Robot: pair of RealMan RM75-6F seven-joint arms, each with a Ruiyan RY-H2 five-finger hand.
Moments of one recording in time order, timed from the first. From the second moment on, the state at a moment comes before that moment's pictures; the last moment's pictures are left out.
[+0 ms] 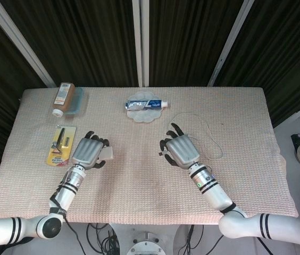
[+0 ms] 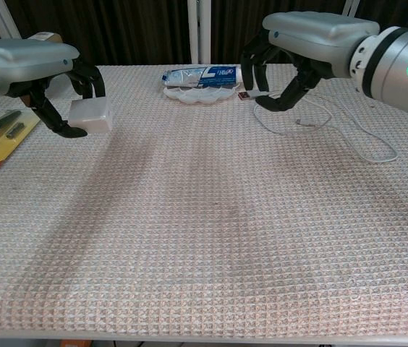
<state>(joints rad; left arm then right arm) -0.76 -1.40 -0.18 -1.84 0.81 1.11 0.73 0.77 -1.51 0.28 -1.75 -1.06 1.01 -0.61</state>
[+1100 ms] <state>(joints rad) -0.97 -1.49 -0.29 -1.89 0.46 1.30 0.92 1.09 -1.89 0.46 -1.47 -0.65 1.16 -0.81</state>
